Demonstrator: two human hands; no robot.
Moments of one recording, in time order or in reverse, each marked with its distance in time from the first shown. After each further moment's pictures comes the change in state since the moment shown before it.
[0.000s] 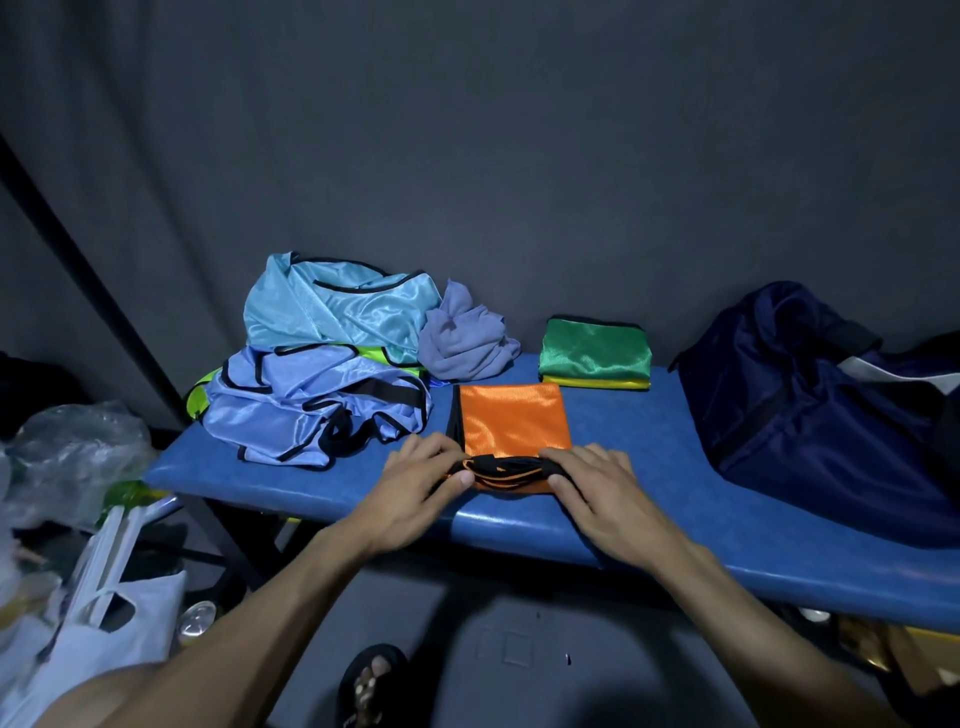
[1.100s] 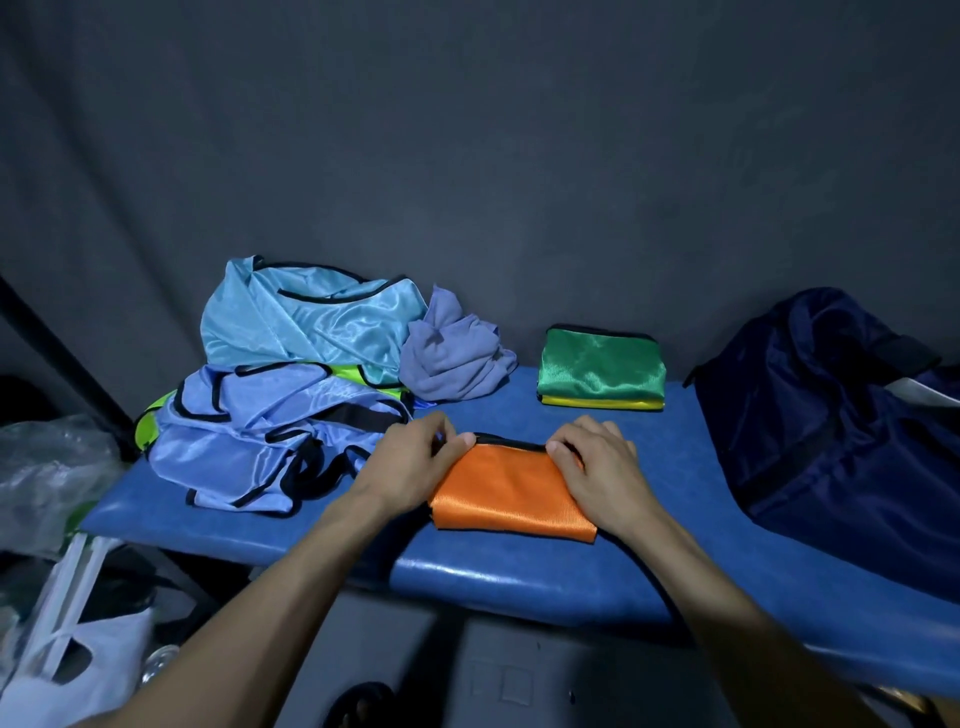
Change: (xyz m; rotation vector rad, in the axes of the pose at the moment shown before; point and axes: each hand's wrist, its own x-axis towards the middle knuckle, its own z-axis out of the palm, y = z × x) left_hand 0.089 -0.013 -0.012 -0.036 0.089 -0.293; right_hand 0.077 0.033 0.006 0.154 0.149 0.261
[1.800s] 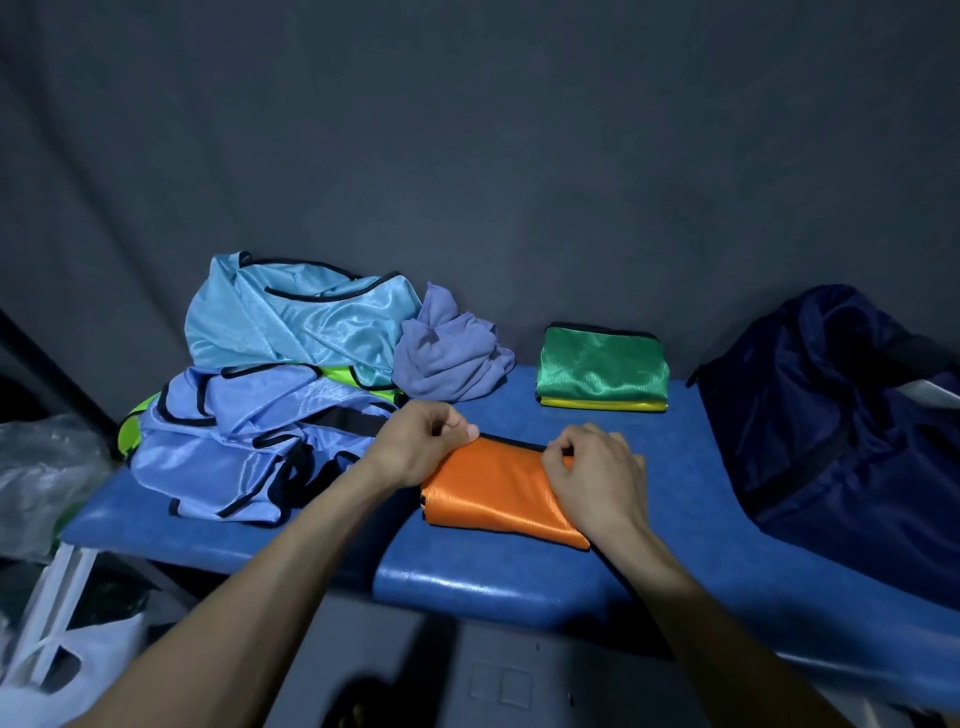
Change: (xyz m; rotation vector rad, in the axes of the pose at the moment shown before) left_hand 0.032 0.000 0.001 -0.341 -0.125 -0.088; right_hand 0.004 -0.024 0.007 -0.148 0.107 0.268
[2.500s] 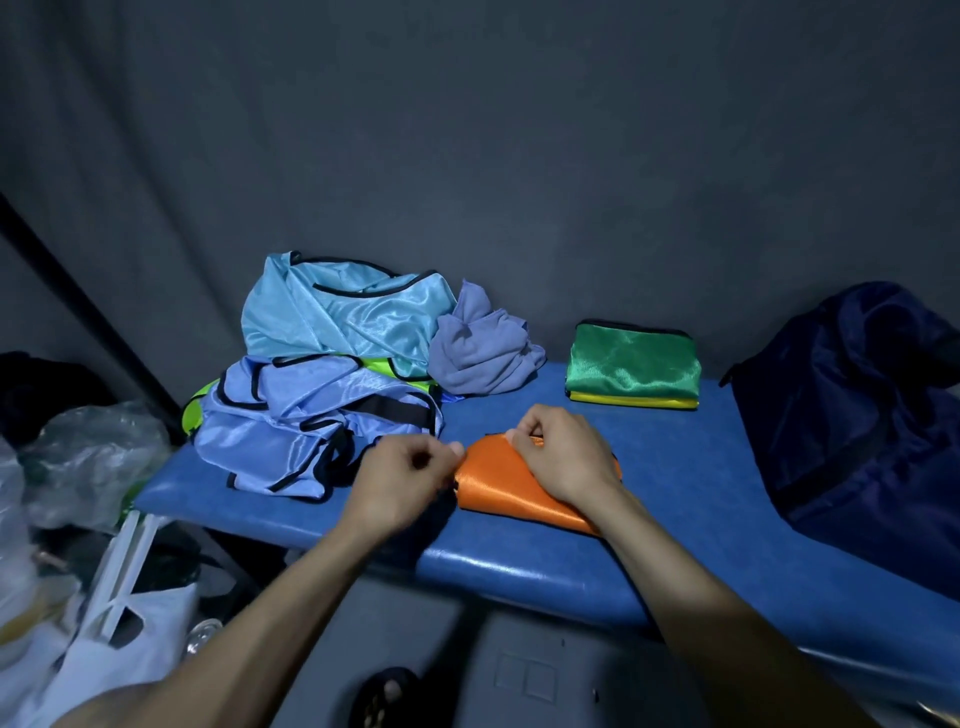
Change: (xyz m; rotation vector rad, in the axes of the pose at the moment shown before) left_hand -0.079 -0.005 -0.009 0.013 0.264 -0.108; right_hand 0.010 -0.048 0.003 0.121 -0.229 -0.174
